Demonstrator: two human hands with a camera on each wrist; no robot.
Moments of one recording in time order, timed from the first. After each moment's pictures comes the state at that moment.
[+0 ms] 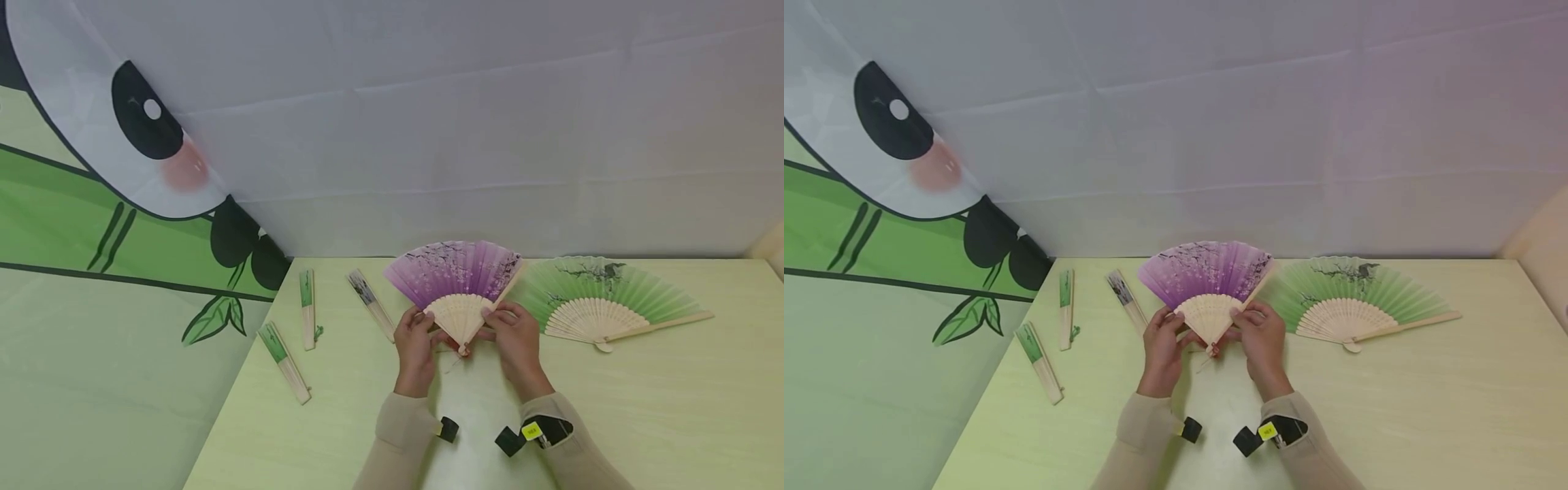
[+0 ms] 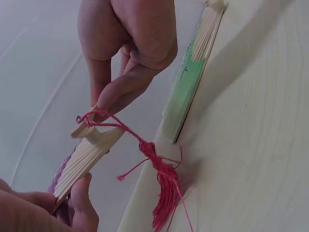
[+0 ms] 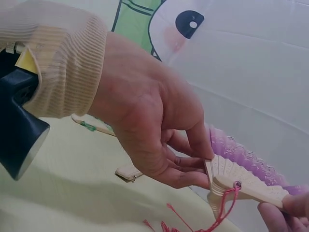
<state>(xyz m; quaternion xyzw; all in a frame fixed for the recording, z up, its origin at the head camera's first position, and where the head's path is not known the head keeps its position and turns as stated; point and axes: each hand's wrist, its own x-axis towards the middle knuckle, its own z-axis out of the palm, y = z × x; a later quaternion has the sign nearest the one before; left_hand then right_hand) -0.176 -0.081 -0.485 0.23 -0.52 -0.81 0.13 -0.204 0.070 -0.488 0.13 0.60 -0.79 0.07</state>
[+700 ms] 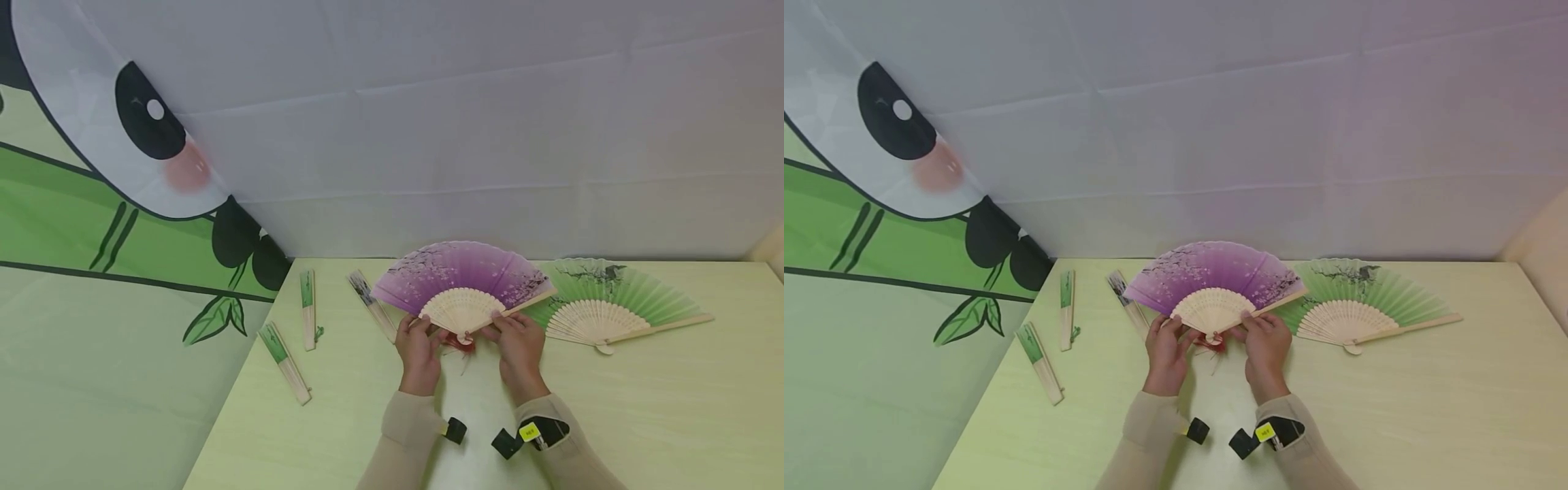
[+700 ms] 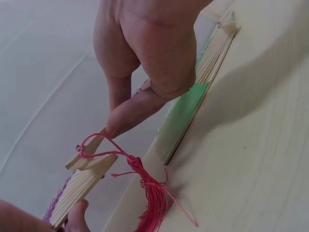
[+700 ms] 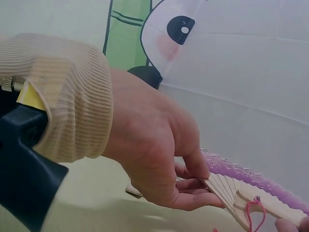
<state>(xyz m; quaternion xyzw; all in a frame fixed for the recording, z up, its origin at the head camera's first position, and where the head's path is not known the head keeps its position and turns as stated) -0.180 -0.074 -0.493 0.28 -0.45 -0.83 0.17 -0.203 0.062 -0.495 0.21 0.55 -0.81 0.01</state>
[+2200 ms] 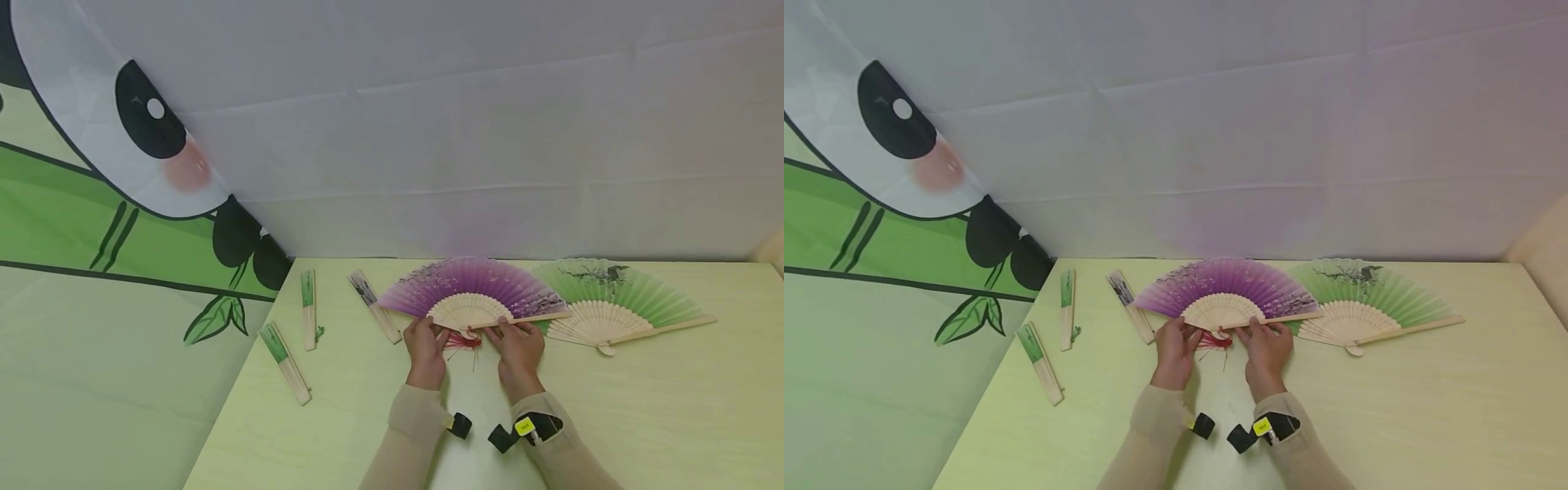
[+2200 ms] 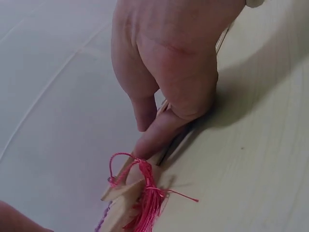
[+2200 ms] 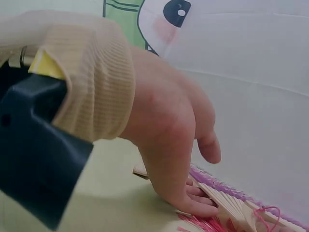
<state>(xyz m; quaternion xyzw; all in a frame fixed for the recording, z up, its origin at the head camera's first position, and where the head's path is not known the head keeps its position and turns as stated) -0.191 -0.067 -0.497 0.32 -0.45 -0.82 0.13 -0.208 0.058 -0.514 0.27 0.48 -0.84 -0.01</state>
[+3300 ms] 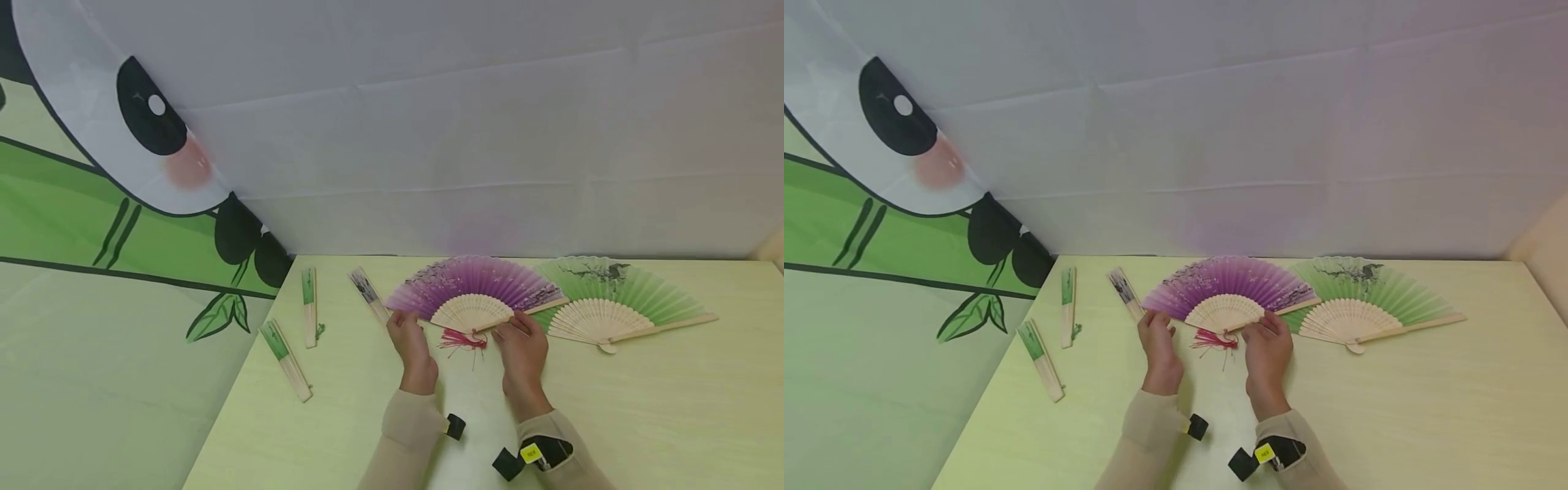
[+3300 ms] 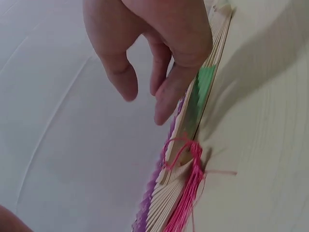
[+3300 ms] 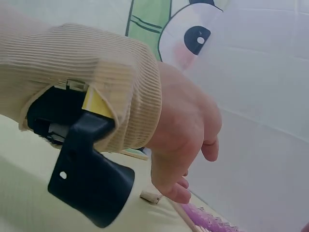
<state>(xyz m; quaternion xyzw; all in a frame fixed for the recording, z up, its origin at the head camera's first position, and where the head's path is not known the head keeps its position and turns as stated) -0.179 -0.078 -0.472 0.34 -0.51 -0.76 0.21 -0.179 0.060 -0.480 0.23 0.56 -0.80 0.00</state>
